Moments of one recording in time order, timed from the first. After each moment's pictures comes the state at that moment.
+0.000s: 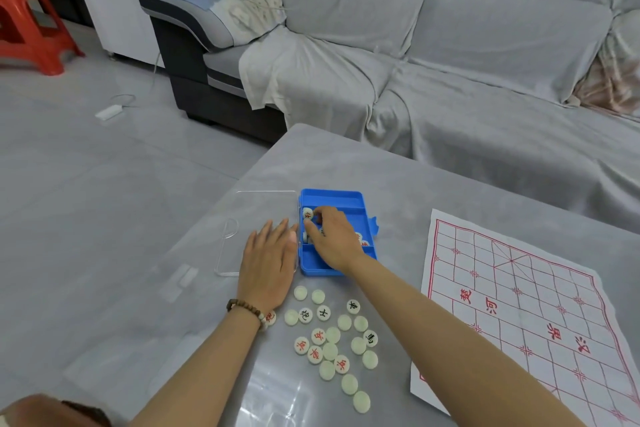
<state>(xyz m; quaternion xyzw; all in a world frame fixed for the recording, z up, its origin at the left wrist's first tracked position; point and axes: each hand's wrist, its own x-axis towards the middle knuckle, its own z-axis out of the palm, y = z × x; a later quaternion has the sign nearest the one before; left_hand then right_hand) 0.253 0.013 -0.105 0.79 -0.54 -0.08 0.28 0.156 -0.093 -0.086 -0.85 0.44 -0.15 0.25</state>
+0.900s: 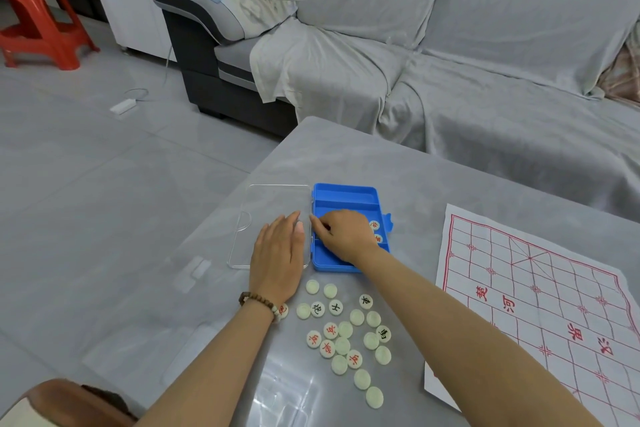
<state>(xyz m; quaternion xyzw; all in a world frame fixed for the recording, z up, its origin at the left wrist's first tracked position) 0.252 0.016 -0.102 0.77 -0.50 -0.08 0.39 0.160 -0.101 -0.084 -0.92 0.37 -0.09 0.11</state>
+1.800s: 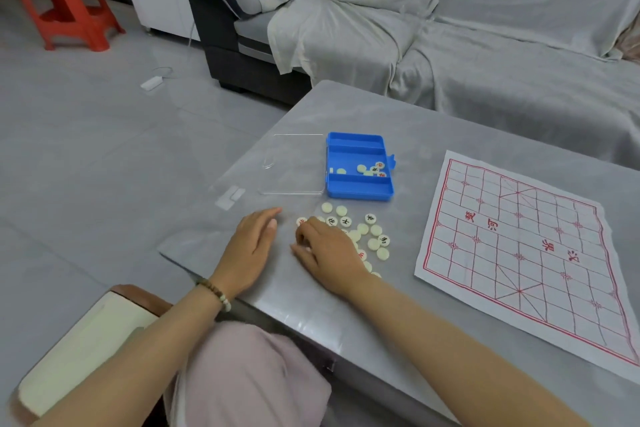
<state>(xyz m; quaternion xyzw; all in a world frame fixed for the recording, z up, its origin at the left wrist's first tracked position) 0.260 0.166 -0.097 0.74 -0.52 -0.18 0.38 0.113 0.076 -0.098 -0.93 0.24 -0.20 0.17</state>
